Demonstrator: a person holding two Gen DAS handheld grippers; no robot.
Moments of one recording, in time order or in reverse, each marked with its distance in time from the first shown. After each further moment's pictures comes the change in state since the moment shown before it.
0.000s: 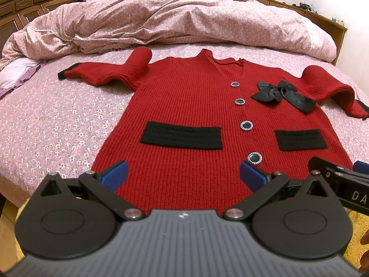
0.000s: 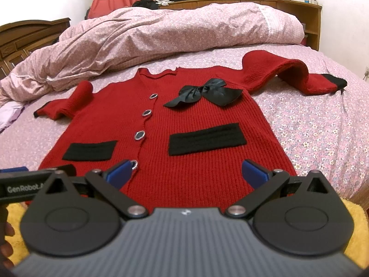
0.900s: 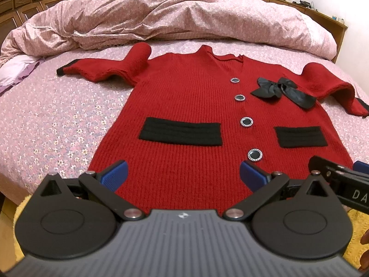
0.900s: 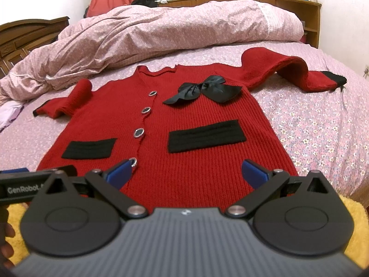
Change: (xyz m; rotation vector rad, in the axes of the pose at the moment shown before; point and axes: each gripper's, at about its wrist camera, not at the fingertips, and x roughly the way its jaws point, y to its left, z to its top) left arm 0.003 0.001 -0.002 -0.003 0.025 -0.002; right arm 0.003 -0.001 -0.002 0.008 0.013 -0.005
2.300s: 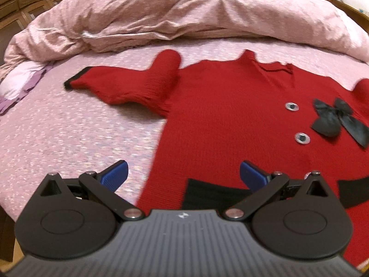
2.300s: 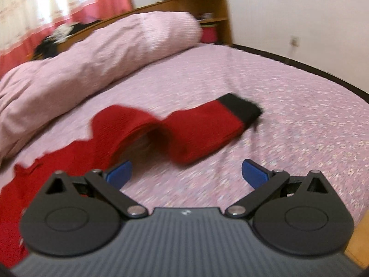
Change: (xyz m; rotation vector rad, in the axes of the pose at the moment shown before) left arm 0.100 0.053 0.103 -0.007 0.073 0.136; right arm 0.101 -0.242 0.128 0.387 -0.074 -0.369
